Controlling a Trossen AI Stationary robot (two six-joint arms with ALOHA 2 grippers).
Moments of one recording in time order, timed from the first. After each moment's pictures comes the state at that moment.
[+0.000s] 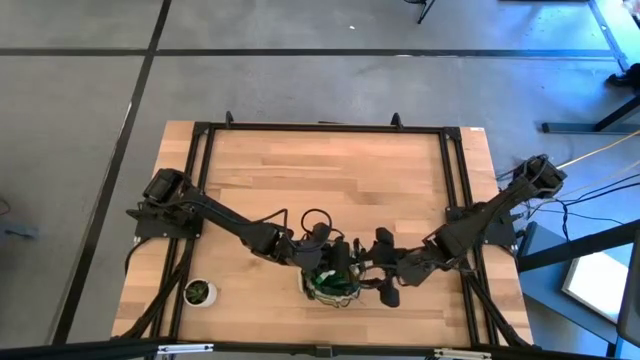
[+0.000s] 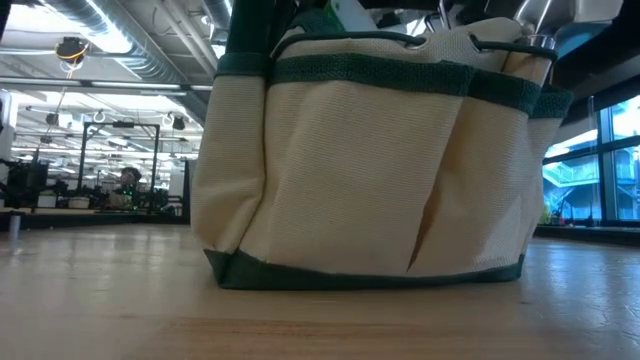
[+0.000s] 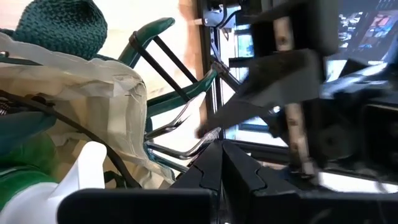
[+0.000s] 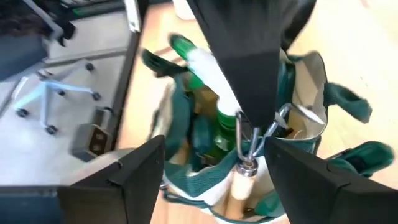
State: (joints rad) left arm -0.38 1.84 1.29 0.13 -0.36 -1.66; right arm 0.63 1.43 0.94 -0.19 0.39 0.55
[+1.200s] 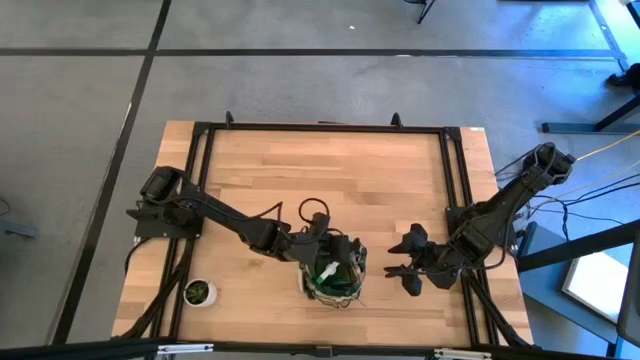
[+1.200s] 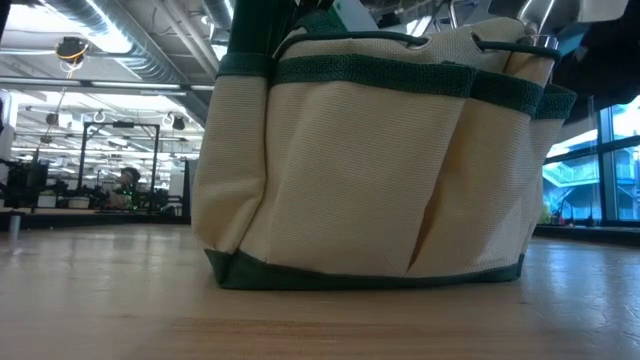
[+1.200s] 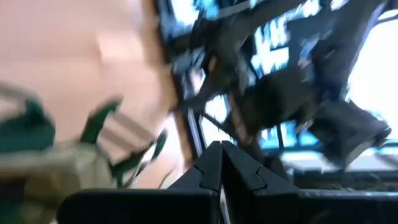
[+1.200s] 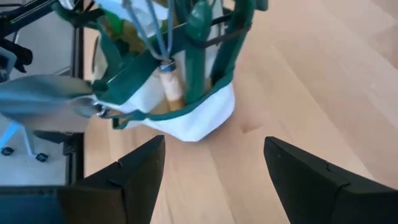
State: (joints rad) left arm -0.35 1.82 1.29 0.22 -0.48 -1.47; right arm 0.79 1.19 0.72 -0.41 0.57 1.02
